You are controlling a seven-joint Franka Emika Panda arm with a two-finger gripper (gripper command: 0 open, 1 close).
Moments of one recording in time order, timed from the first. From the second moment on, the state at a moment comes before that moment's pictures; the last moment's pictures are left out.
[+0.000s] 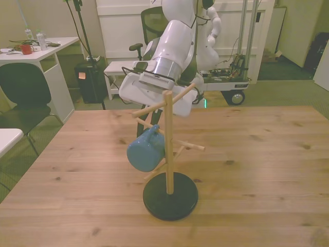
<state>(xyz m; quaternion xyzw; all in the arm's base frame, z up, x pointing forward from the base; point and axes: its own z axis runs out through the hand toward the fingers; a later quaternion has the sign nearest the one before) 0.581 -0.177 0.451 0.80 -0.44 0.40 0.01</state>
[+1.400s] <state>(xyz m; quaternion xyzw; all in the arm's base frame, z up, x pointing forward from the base) 0.544 -0.152 0.480 0.78 -0.44 0.43 -0.03</state>
